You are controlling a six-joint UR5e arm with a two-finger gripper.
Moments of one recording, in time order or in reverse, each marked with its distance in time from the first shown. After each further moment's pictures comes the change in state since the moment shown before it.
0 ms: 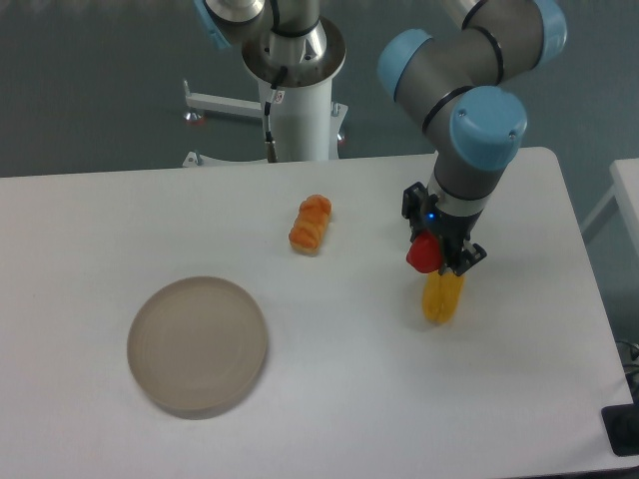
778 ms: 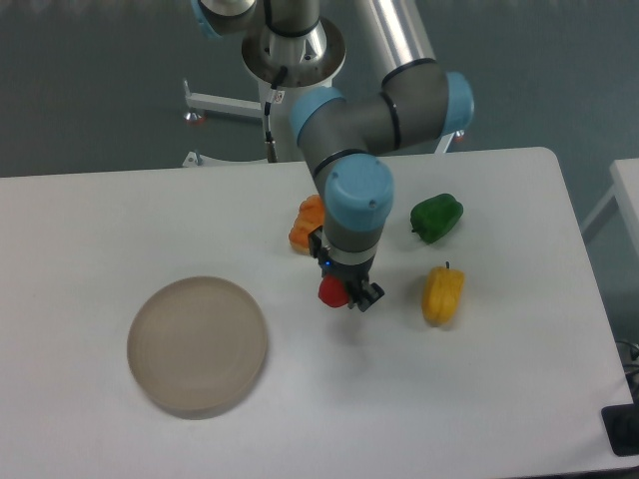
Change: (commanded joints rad) arm -0.187 -0.023 -0.234 0.256 0.012 -0.162
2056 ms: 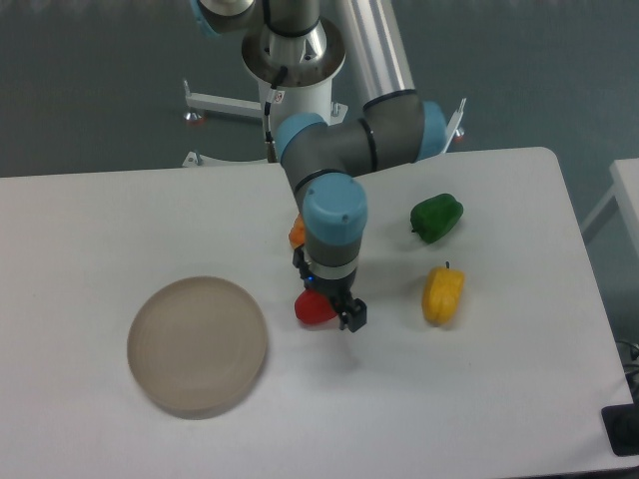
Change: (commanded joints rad) arm 0.070 -0.005 0.078 0.059 -0.014 0.018
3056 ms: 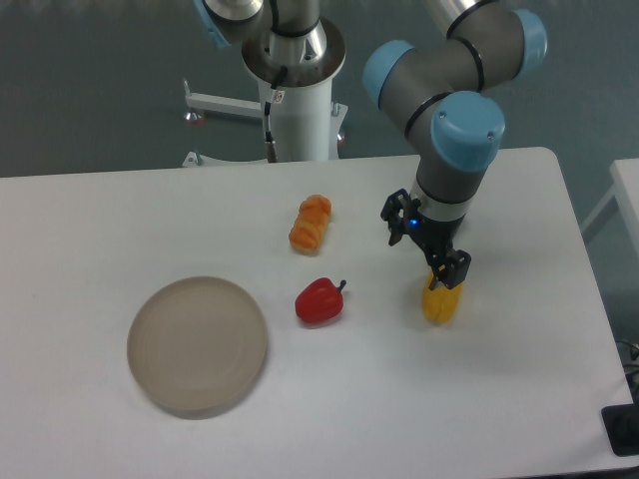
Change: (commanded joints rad) arm 0.180 0.069 0.083 -0.227 -0.045 0.296
